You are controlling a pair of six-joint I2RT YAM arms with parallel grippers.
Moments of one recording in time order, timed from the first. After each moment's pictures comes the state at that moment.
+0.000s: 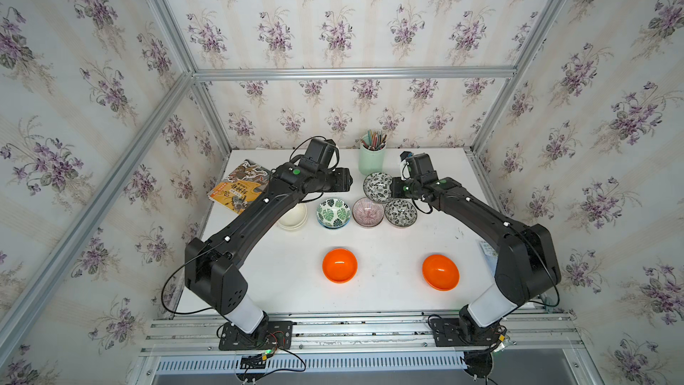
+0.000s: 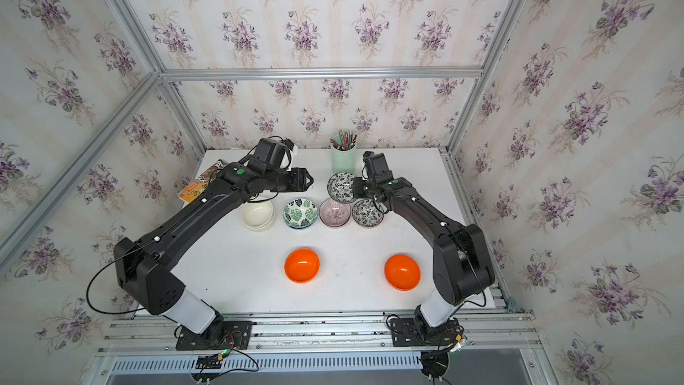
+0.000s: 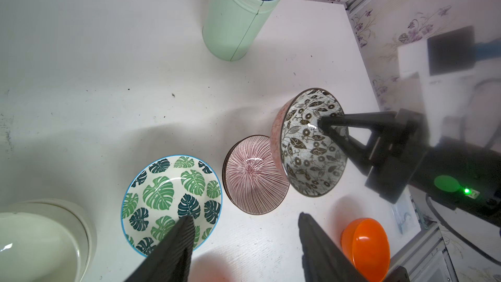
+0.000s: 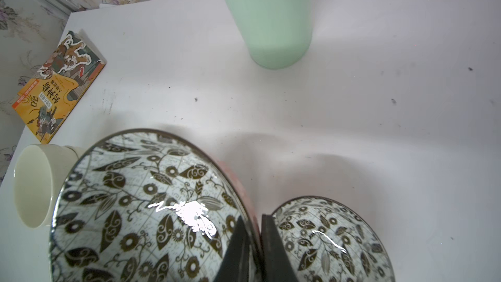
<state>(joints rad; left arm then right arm) -0.56 1.59 1.56 -0.75 0.15 -0.48 0.40 1.60 1.22 -0.42 -0.09 0.34</state>
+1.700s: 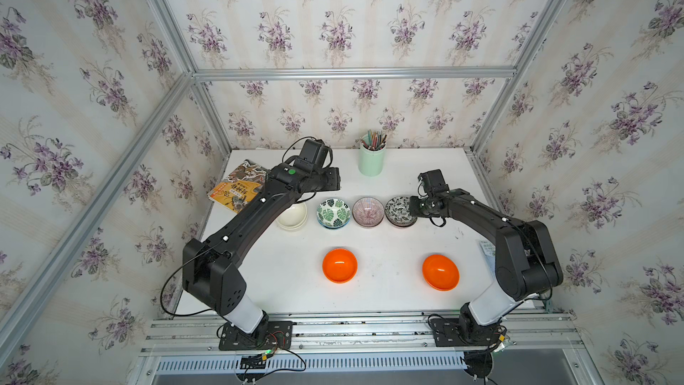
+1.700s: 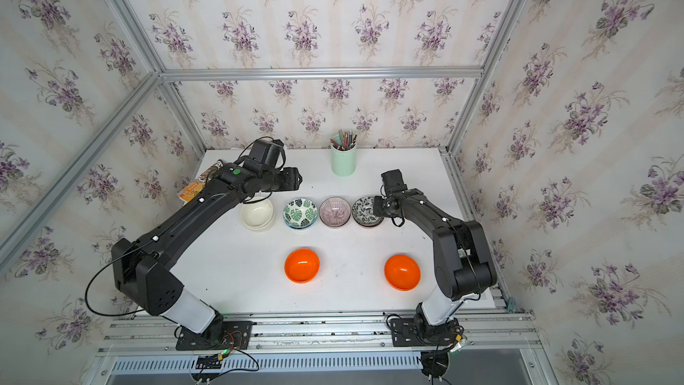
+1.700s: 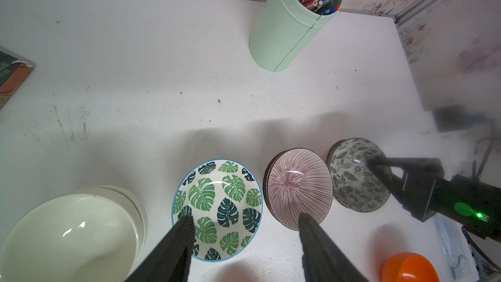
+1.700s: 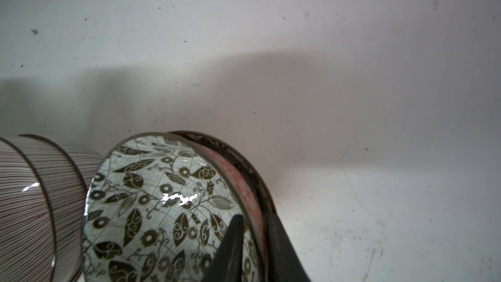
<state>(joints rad) -0.52 1.60 1.54 -0.77 0.02 -0.46 0.27 1.65 1.05 -0.48 -0.04 0.29</state>
